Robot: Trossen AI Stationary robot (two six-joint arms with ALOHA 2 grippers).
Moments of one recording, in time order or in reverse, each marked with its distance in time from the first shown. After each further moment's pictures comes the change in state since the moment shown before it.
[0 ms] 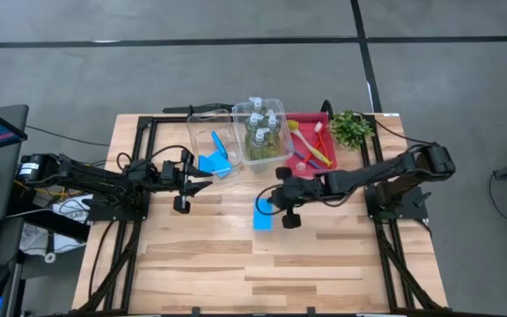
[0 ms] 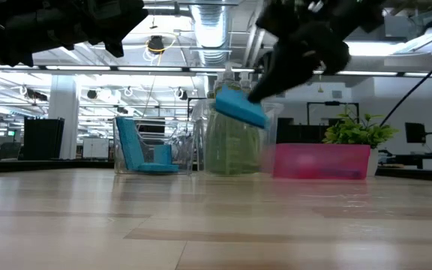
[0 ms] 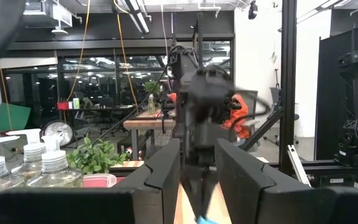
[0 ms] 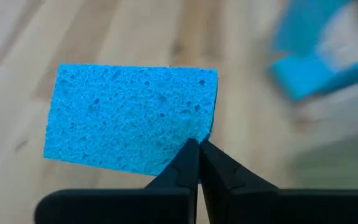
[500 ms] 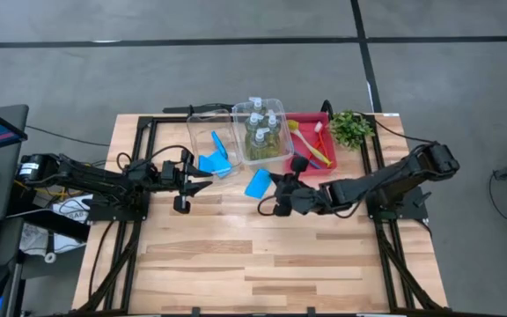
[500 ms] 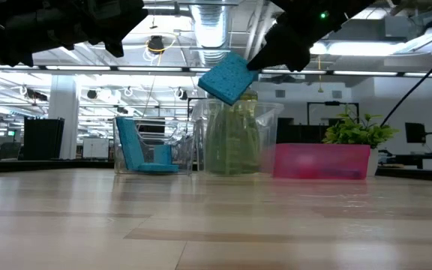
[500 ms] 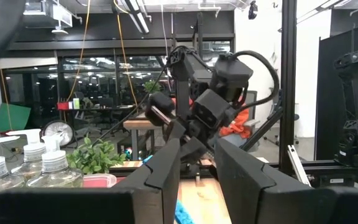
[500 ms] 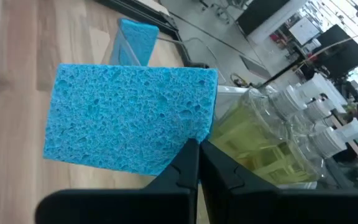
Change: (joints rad) left arm 0.000 0.000 0.000 0.000 0.000 0.000; right arm 0.135 -0.041 0.002 0.150 0.764 -0.077
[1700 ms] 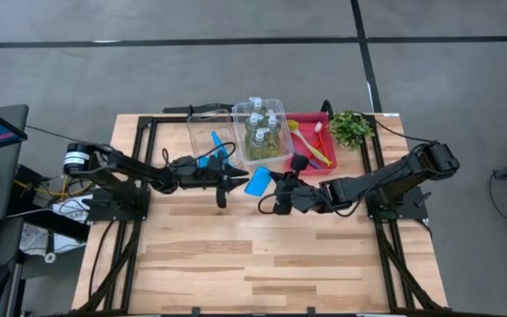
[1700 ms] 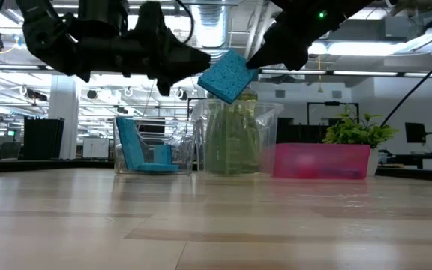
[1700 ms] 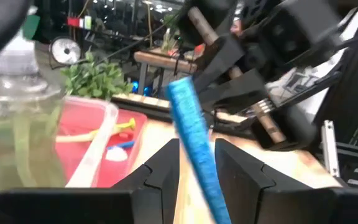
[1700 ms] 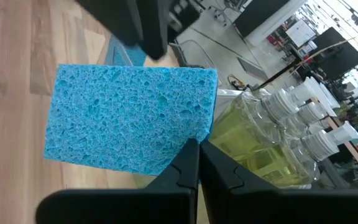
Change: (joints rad) left arm 0.062 0.560 0.299 -0.002 -0.021 -0.203; right arm 0.007 0.000 0.001 0.017 0.005 -0.027
